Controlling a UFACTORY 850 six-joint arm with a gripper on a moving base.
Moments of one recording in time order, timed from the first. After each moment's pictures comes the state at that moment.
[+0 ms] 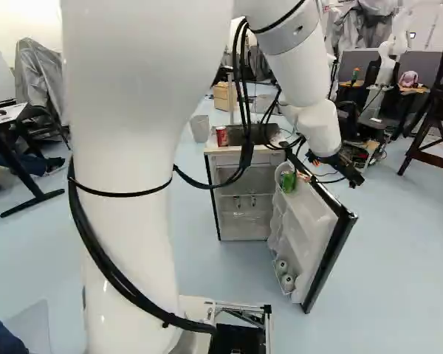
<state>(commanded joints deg) -47.7 -20.5 -60.9 17.8 -1.1 -10.8</state>
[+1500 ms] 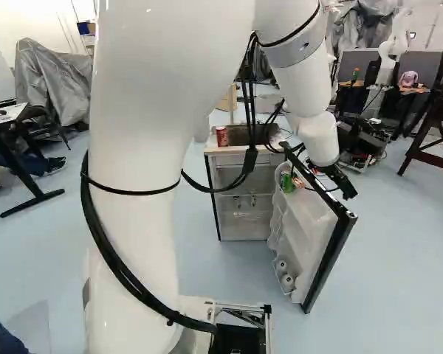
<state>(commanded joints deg) -47.2 -22.2 -59.6 25.8 -1.1 -10.8</state>
